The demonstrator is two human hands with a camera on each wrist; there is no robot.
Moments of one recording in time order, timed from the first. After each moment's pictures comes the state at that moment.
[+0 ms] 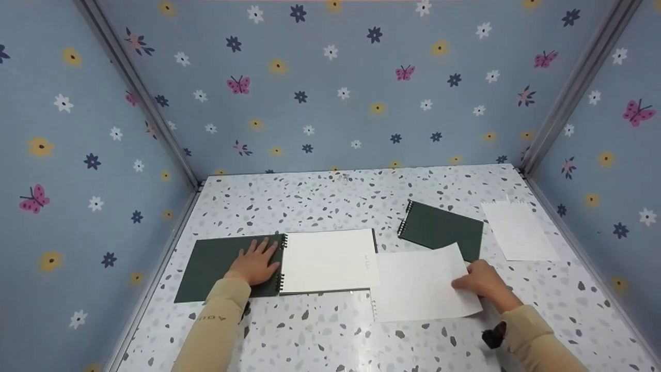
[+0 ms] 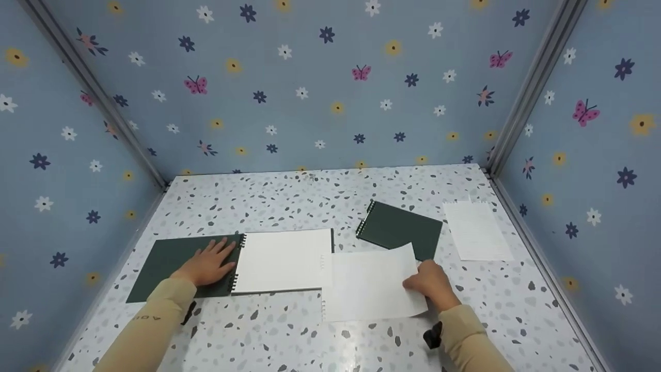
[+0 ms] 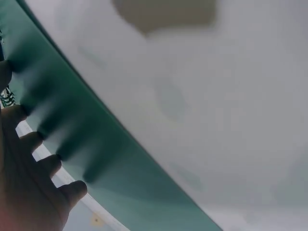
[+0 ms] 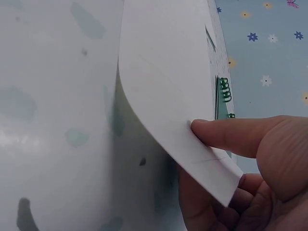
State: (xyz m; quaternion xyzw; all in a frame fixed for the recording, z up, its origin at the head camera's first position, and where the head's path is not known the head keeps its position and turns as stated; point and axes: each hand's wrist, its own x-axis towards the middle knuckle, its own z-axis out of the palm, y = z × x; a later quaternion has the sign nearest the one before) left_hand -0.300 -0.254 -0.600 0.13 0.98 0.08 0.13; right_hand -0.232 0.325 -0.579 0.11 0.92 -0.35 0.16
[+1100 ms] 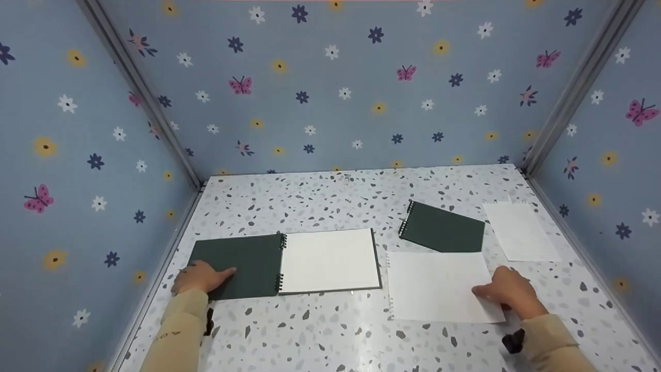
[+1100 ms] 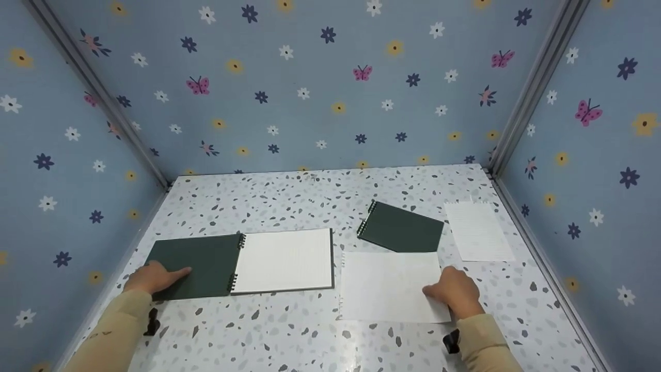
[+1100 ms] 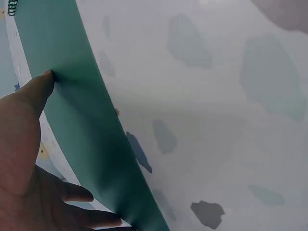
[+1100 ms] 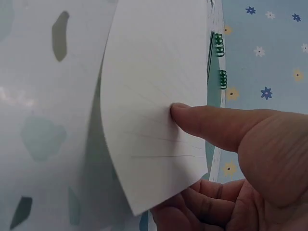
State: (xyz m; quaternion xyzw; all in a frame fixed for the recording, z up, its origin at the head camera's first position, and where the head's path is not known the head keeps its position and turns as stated) left_hand -0.269 -0.360 -0.591 -0.19 0.96 0.15 0.17; right_hand -0.214 0.363 -0.566 0.13 0.94 -0.23 0.19
